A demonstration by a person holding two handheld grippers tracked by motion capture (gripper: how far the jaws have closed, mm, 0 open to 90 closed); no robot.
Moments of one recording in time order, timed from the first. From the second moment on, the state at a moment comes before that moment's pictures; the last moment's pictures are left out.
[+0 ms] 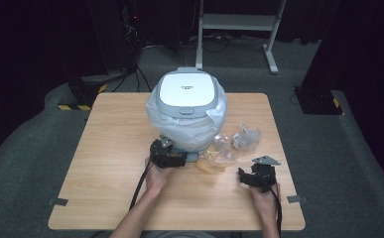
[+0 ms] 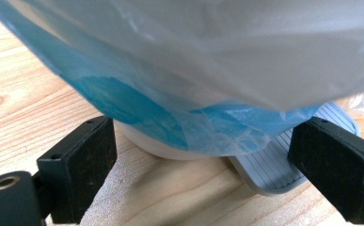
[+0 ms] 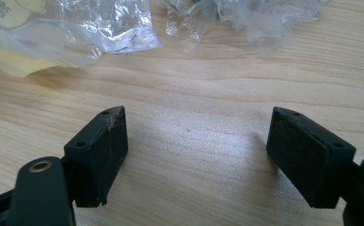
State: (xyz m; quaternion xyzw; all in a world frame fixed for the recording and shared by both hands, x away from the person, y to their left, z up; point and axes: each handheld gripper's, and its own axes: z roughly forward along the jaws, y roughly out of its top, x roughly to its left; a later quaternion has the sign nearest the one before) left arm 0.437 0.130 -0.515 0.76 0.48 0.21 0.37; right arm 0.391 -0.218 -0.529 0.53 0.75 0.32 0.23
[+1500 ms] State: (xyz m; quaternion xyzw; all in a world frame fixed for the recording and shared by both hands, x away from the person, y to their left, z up) left arm 0.439 0.131 -0.527 0.76 0.49 0.20 0.37; right arm 0.391 -0.217 -0.529 0.52 0.75 0.32 0.23
